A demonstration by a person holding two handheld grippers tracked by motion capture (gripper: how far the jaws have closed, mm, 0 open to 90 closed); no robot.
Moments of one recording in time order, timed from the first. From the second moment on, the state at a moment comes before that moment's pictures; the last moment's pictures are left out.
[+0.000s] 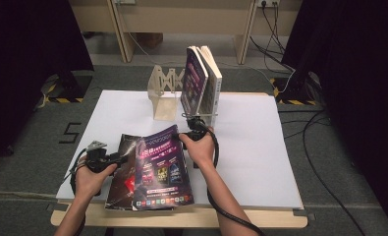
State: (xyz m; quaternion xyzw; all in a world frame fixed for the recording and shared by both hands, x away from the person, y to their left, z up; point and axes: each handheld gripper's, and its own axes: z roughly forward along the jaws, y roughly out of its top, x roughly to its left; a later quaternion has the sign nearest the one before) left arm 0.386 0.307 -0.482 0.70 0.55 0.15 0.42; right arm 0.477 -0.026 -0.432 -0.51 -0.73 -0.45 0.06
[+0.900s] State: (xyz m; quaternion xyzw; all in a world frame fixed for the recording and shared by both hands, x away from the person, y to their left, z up) left arm 0.385 0.345 -0.501 0.64 0.59 0.25 0.42; right arm 0.469 -0.045 -0.409 -0.50 -0.73 -0.47 0.03
